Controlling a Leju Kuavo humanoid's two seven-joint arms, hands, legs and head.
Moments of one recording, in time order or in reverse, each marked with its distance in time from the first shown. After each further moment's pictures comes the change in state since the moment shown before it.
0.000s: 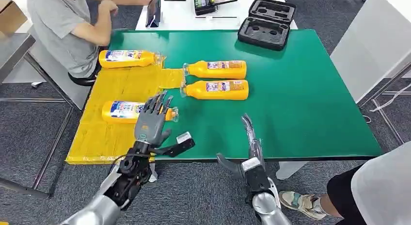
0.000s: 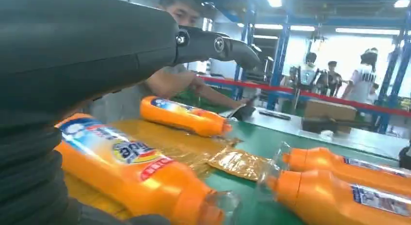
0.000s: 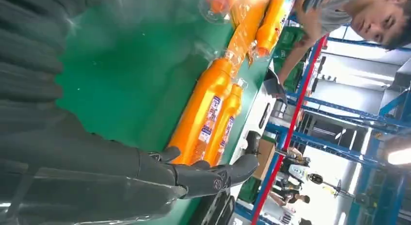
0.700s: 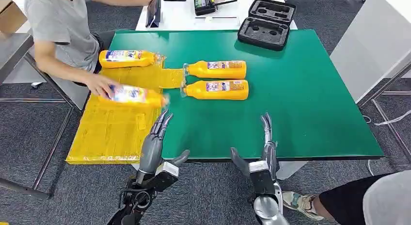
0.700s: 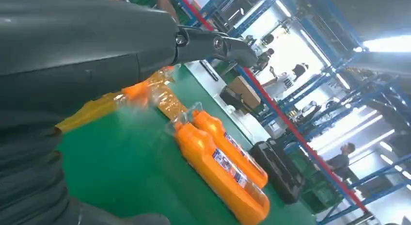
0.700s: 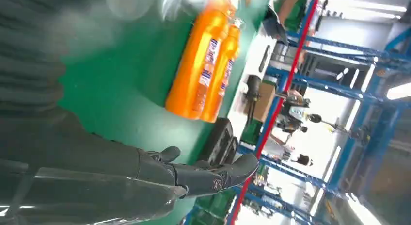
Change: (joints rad) left arm 0.286 -0.032 -0.029 -0.324 0.728 -0.165 -0.526; right arm 0.041 0.014 -0.016 -0.079 0.014 -0.245 0.000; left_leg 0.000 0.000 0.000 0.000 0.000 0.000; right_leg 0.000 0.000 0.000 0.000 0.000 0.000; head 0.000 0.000
